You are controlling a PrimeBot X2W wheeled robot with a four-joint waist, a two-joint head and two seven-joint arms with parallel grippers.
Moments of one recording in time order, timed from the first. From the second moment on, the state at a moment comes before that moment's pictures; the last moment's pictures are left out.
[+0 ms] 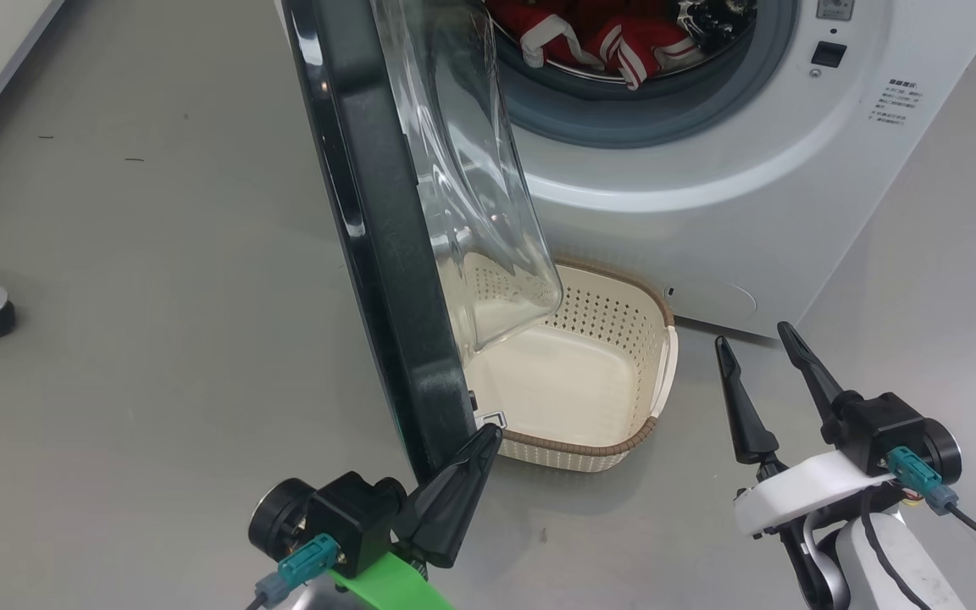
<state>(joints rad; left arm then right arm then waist) -0.04 0.09 -0.58 -0.18 -0.41 -0.08 0.04 -0.11 -0.08 0.18 0.24 0.22 0.08 -0.26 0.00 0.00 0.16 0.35</state>
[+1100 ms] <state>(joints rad) -0.02 0.07 -0.44 -0.09 -0.42 0.07 -0.02 -0.11 -0.06 0.15 0.25 0.19 0.09 -0.26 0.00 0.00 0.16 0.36</state>
